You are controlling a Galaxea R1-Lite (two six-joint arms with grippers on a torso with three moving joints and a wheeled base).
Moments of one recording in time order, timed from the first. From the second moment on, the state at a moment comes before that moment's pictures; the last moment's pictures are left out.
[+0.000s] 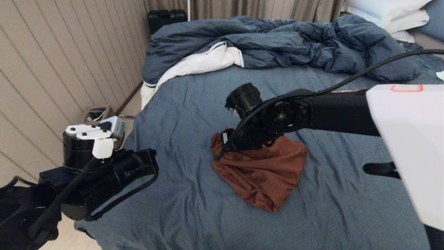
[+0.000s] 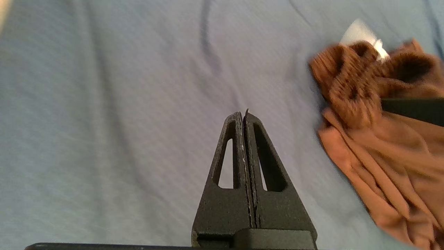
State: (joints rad) left arm -0.53 1.61 -0.57 -0.72 0.25 -0.46; right arm 0.63 2.18 -1.95 0.53 -0.11 0.36
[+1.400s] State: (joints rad) left arm -0.30 0.68 -0.59 0.12 0.28 -0.18; right arm 0.32 0.76 -0.87 0.53 -0.19 0.20
